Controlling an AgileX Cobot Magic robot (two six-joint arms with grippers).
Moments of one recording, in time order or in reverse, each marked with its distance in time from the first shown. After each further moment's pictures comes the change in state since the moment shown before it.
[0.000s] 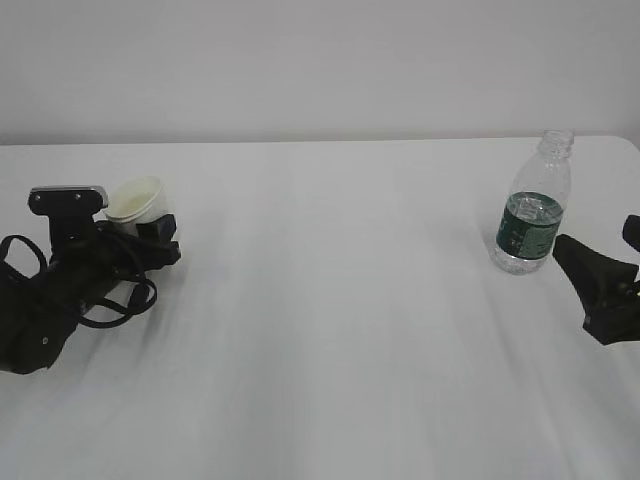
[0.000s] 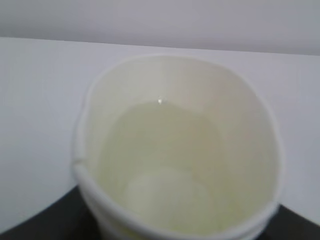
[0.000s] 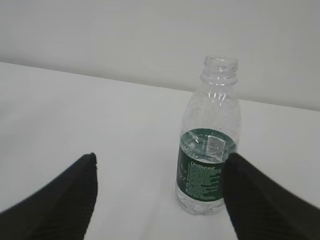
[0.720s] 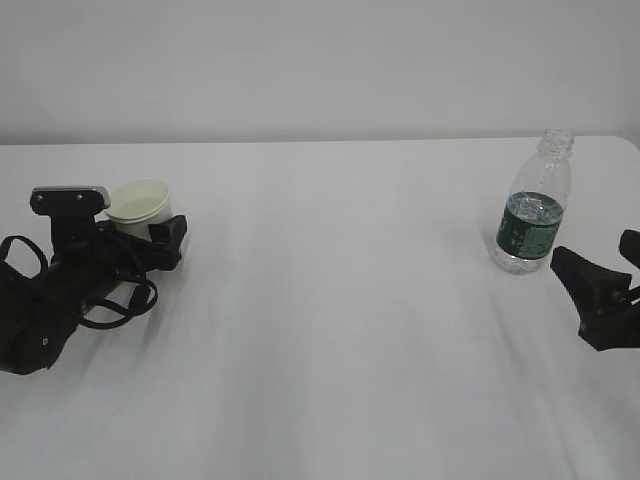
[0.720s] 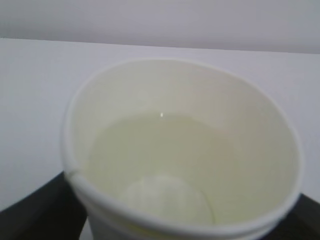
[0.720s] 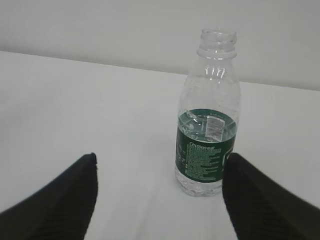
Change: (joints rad) left arm 0.000 0.002 0.000 0.014 -0.002 0.004; right arm 0.000 0.062 0.000 0.022 -0.013 0.000
